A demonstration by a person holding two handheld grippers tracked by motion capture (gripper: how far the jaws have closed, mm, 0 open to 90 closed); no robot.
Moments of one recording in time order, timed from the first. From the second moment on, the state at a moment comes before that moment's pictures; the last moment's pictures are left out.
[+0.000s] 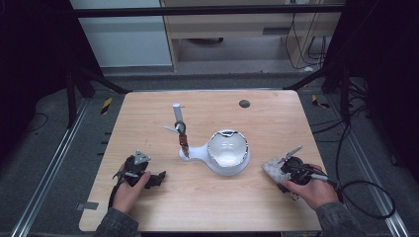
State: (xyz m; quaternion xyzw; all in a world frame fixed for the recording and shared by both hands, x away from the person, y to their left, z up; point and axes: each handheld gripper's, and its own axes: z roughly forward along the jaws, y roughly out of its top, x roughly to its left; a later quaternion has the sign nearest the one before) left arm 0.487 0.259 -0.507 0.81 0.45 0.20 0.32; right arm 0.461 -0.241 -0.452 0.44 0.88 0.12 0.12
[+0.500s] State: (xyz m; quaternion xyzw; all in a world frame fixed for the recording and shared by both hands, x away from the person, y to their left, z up) left arm 0.487 0.259 -0.507 0.81 0.45 0.20 0.33; right arm 0.464 -0.233 -0.405 0.40 0.90 0.13 0.14
